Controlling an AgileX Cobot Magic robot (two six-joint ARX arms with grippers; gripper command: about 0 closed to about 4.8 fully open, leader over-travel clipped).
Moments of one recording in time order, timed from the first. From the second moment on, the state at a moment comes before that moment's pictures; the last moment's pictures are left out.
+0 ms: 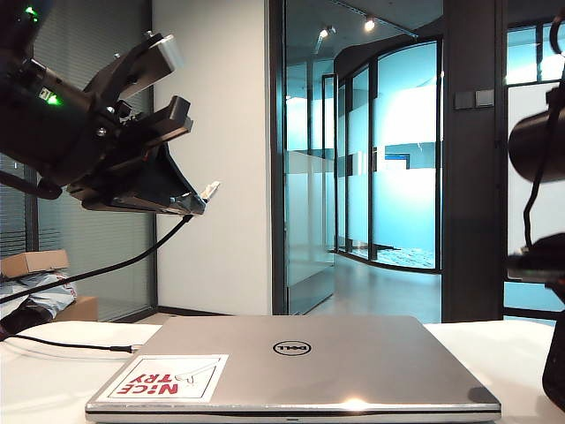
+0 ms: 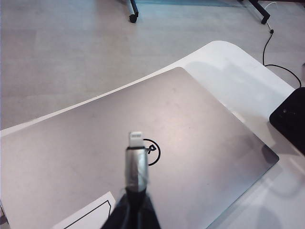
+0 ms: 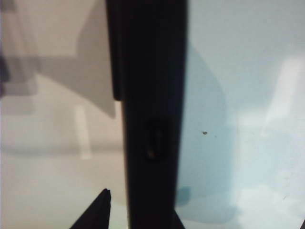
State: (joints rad) left arm -0.61 1.25 0.44 0.41 0.09 -0.08; right arm 0.21 1.63 0.84 -0.81 -0.03 0.23
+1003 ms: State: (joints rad) left arm -0.77 1.34 0.44 0.36 0.09 -0.24; right arm 0.21 1.64 0.93 -0.49 -0.55 0.32
